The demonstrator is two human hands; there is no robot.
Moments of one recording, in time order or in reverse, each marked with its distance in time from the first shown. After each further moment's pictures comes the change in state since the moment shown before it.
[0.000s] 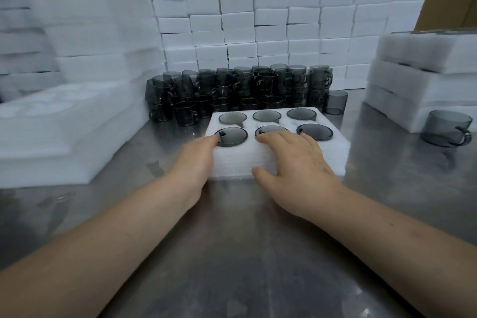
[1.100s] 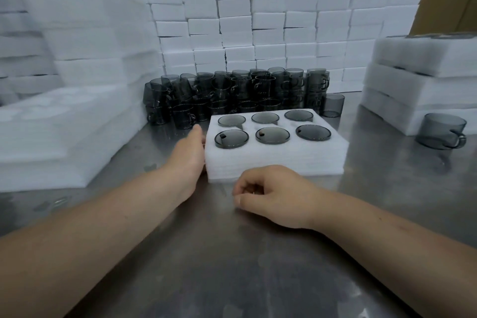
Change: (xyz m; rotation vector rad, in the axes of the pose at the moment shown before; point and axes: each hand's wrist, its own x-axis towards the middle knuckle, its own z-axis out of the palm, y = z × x) left_hand 0.023 -0.001 -0.002 -0.024 0.059 -0.054; right_hand -0.001 -0.003 0.009 0.463 -0.386 -0.063
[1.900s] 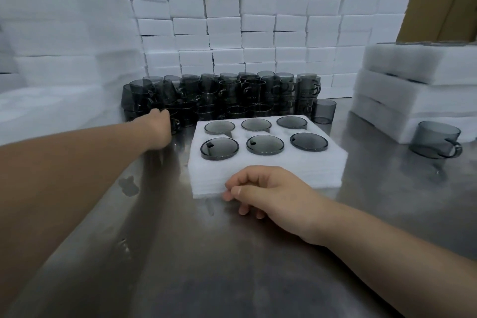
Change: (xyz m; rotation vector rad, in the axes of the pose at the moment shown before) left_hand 0.142 0.015 -0.028 1.485 -0.102 0.312; right_hand 0.007 0.013 -0.002 0.544 0.060 0.163
